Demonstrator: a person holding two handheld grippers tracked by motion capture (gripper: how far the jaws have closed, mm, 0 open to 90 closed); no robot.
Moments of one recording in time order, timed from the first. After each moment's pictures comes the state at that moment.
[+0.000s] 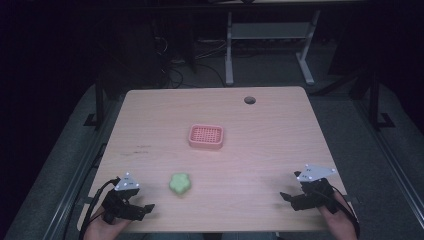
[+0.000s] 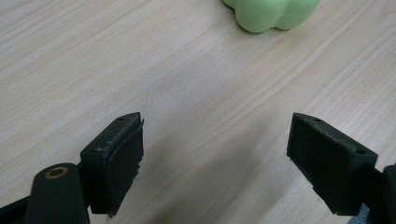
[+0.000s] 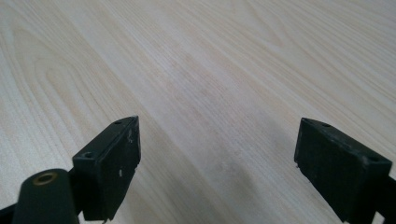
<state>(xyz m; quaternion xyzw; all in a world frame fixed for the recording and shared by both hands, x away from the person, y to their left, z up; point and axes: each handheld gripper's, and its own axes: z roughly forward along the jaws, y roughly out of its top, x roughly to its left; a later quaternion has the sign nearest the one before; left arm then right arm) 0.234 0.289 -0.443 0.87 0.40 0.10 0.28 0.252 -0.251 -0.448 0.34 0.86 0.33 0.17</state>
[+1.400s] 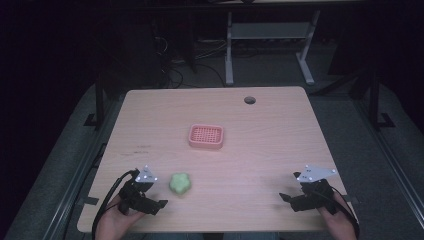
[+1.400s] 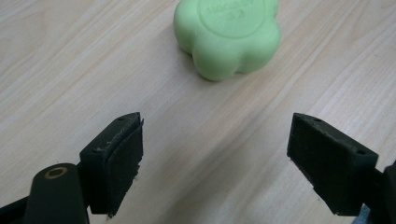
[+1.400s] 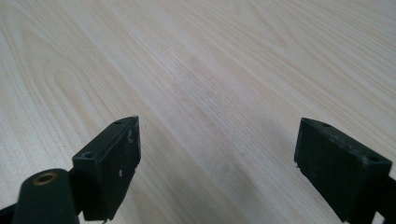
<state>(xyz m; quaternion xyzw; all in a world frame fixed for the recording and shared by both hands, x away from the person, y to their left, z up) 0.253 0.246 -0.428 0.90 0.35 0.09 0.25 0.250 -0.251 -0.449 0.33 0.86 0.34 0.17</state>
